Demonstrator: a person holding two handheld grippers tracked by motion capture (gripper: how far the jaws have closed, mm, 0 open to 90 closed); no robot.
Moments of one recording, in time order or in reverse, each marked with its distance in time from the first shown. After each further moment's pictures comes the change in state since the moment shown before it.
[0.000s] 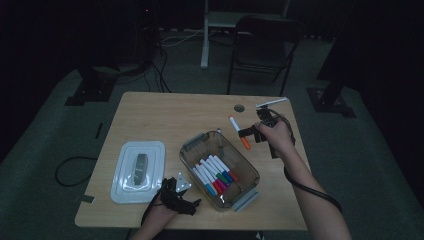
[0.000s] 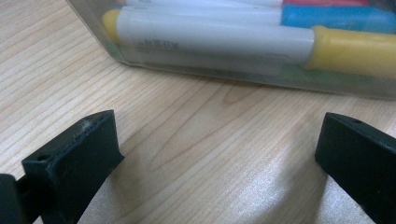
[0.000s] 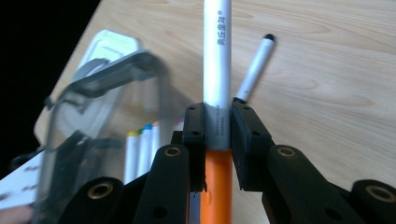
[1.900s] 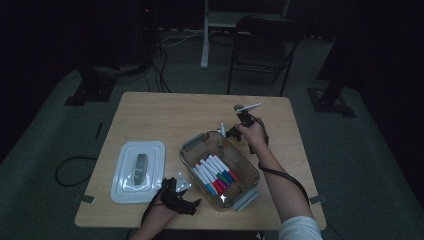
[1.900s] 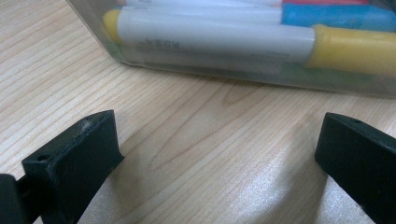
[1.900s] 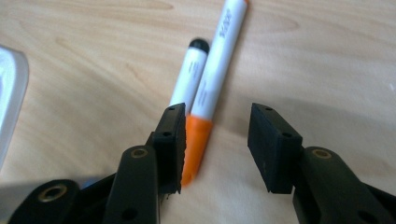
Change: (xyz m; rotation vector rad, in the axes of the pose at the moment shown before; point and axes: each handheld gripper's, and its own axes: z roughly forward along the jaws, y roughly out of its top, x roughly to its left) left arm 0.000 0.000 0.000 -0.001 0.001 0.001; right arm -0.061 0.026 0.121 0.069 -0.172 0.104
